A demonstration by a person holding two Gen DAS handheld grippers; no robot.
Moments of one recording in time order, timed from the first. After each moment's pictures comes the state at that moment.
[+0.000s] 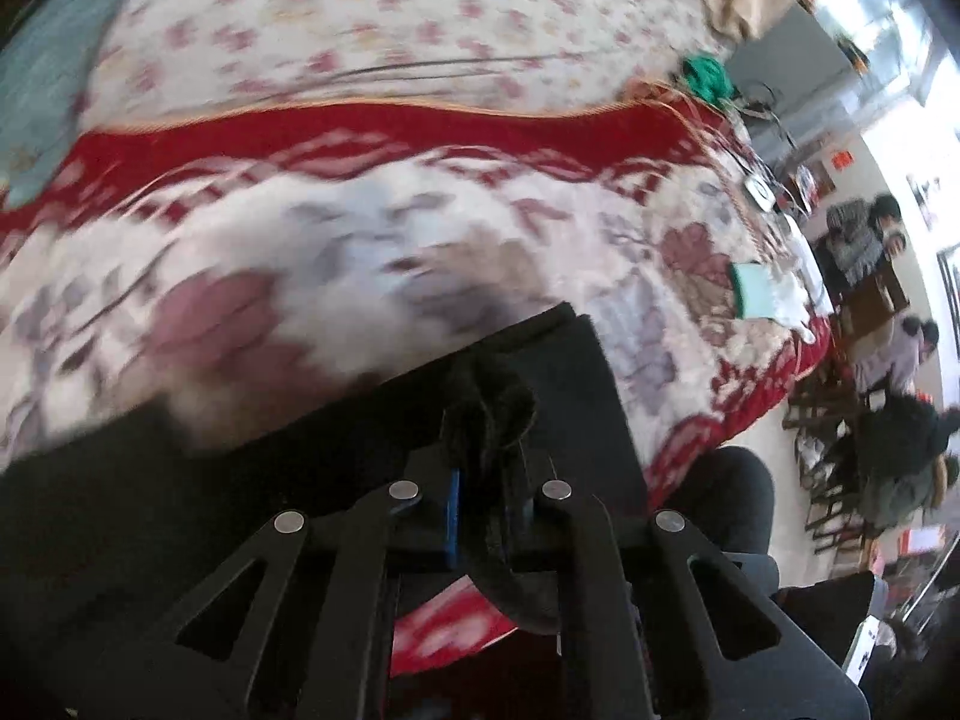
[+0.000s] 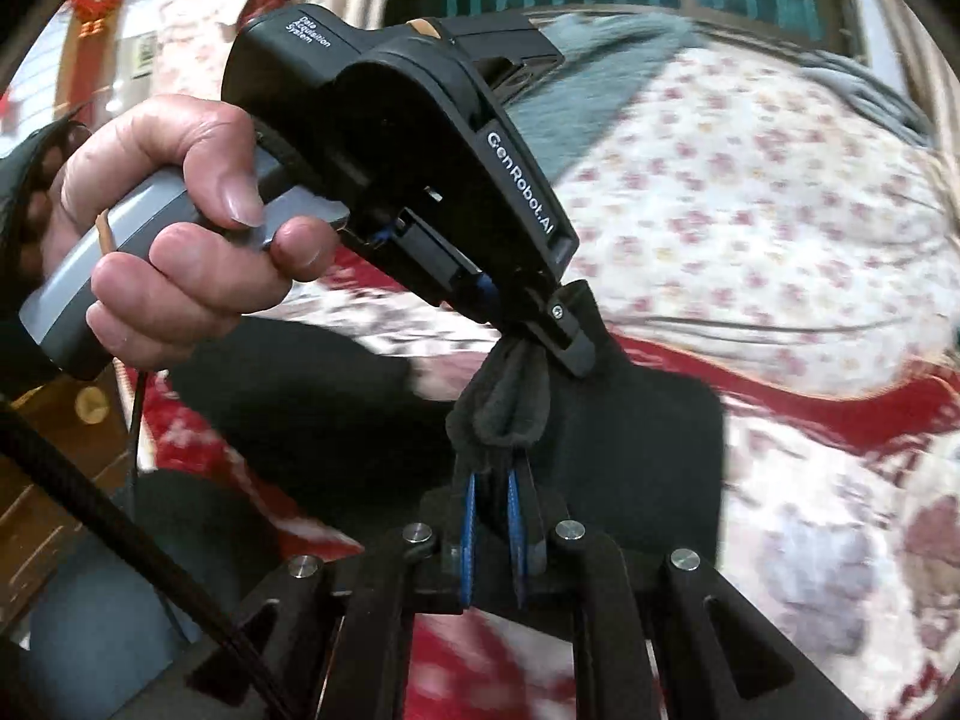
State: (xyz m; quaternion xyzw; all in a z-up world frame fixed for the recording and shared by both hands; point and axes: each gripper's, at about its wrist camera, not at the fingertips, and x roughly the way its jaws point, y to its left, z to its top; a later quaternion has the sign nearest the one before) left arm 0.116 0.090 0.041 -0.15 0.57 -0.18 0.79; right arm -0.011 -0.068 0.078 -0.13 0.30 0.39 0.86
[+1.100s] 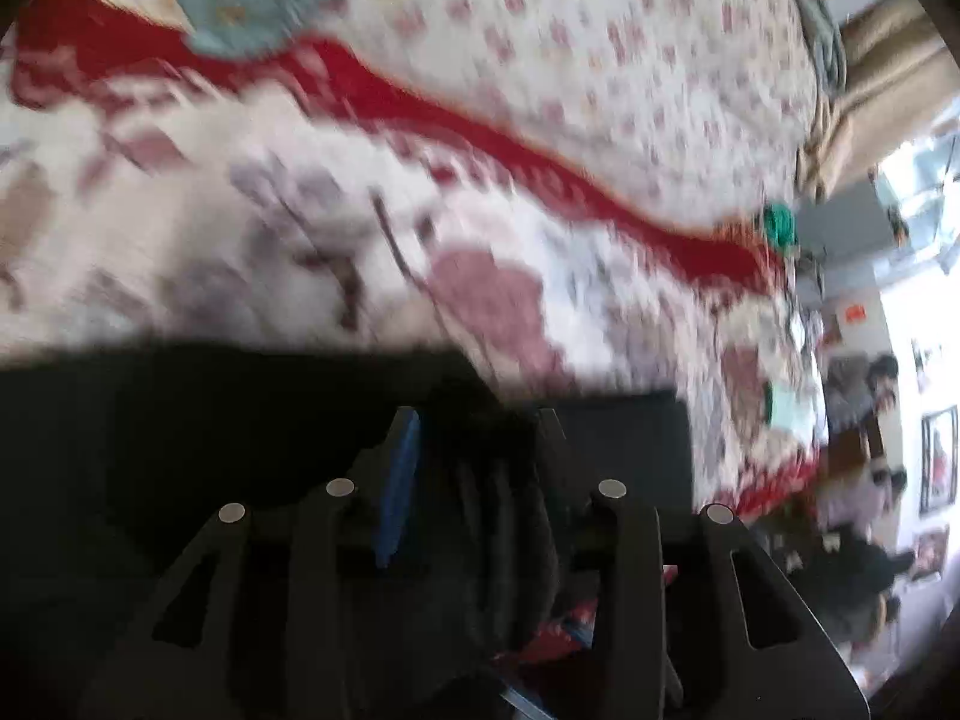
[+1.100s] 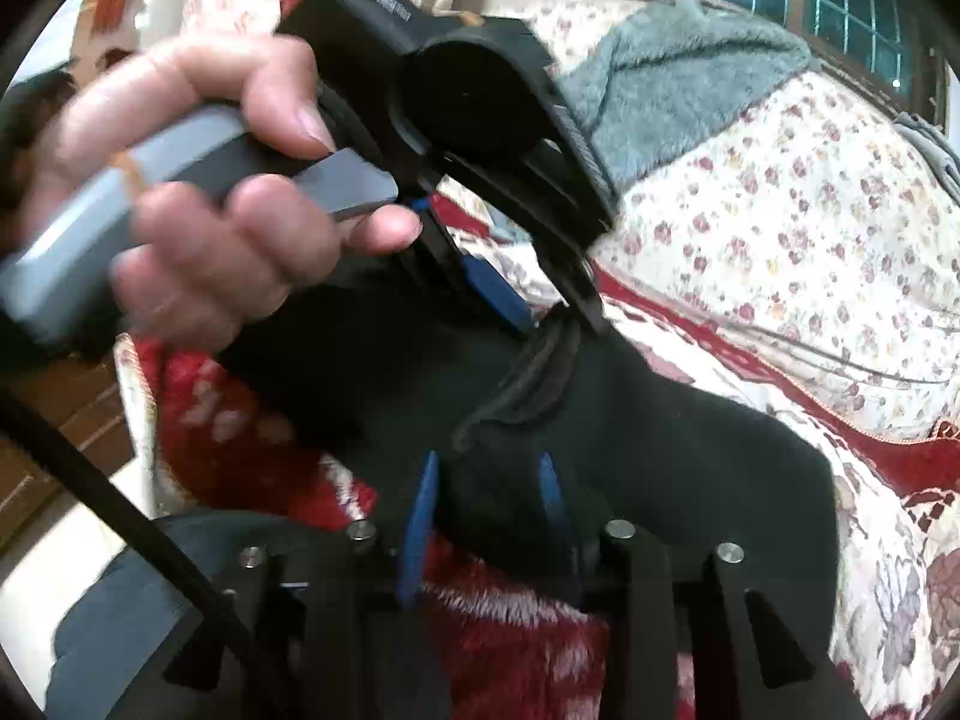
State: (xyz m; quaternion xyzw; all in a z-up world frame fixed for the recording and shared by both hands) left arm 0.077 0.239 0.007 -0.30 0.51 -0.09 0.81; right arm -0.057 0.045 0.036 -0.21 0.31 0.38 0.85
